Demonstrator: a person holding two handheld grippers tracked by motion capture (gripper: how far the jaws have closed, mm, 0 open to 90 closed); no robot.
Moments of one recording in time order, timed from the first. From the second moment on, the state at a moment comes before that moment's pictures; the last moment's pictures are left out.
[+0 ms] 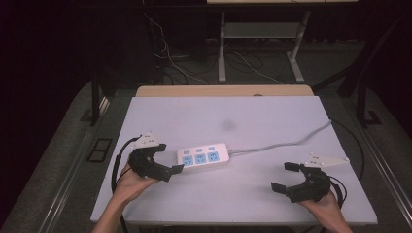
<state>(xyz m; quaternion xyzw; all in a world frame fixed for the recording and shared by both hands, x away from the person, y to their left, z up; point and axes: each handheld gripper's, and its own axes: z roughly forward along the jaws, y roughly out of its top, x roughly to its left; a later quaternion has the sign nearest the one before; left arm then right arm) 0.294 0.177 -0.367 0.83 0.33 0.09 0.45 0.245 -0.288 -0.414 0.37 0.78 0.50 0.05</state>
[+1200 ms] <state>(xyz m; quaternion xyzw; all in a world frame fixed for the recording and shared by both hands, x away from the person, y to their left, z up) 0.344 0.169 -0.365 0.85 0.33 0.08 0.40 0.244 -0.288 -0.415 0.37 0.78 0.50 0.05</state>
